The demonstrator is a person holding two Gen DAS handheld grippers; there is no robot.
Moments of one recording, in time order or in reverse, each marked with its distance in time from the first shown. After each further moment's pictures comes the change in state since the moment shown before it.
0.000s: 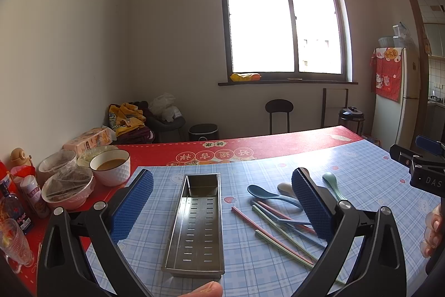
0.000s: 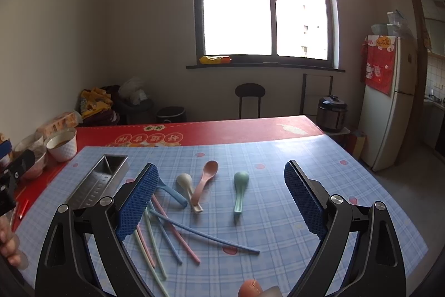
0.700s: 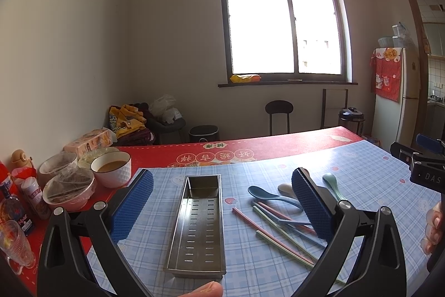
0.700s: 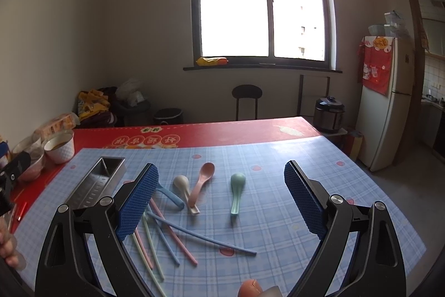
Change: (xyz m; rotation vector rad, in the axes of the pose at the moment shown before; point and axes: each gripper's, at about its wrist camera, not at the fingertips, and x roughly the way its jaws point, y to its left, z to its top) left arm -0.003 0.003 0.001 0.000 -0.007 -0.001; right arm -0.001 0.000 0.002 0.003 -0.006 -0.017
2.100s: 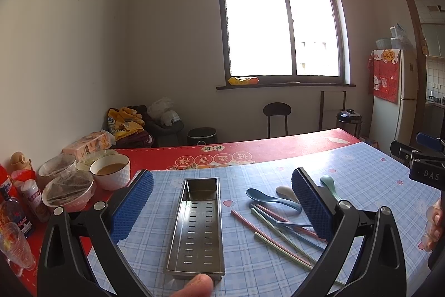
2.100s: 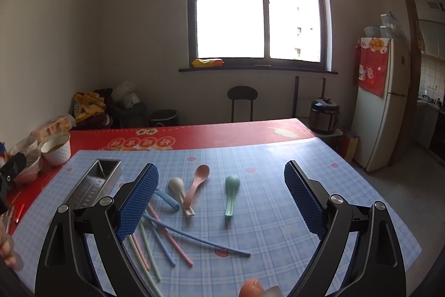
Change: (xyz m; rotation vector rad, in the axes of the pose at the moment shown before) left arm -0.004 -0.001 0.006 0.006 -0.009 -0.011; right arm -0.004 0.000 0.002 0.002 -0.003 -0.025
